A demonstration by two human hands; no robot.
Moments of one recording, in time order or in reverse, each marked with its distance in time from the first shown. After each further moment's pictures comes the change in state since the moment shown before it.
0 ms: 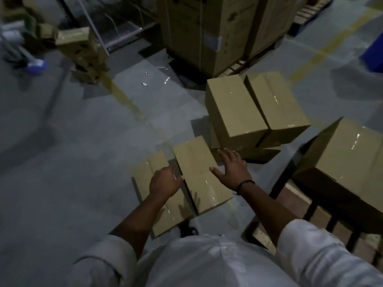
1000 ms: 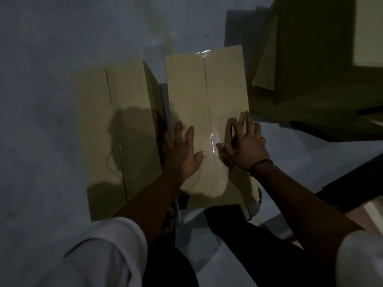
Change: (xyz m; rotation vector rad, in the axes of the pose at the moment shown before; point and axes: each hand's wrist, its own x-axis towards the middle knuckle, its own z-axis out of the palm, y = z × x) left_hand 0.270 -0.130 0.432 0.142 -0.111 -0.230; right_hand 0.295 0.229 0.384 -0.191 -0.344 -0.128
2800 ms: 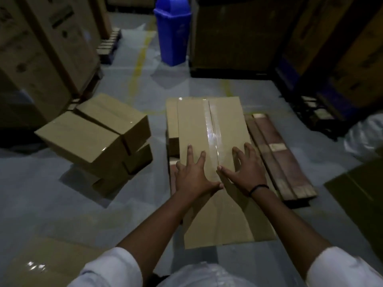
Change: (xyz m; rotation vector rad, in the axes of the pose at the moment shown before) left_hand -0.702 0.287 -0.230 0.297 -0.191 1.150; right_hand -0.879 -0.064 -0.188 0.436 0.899 1.104
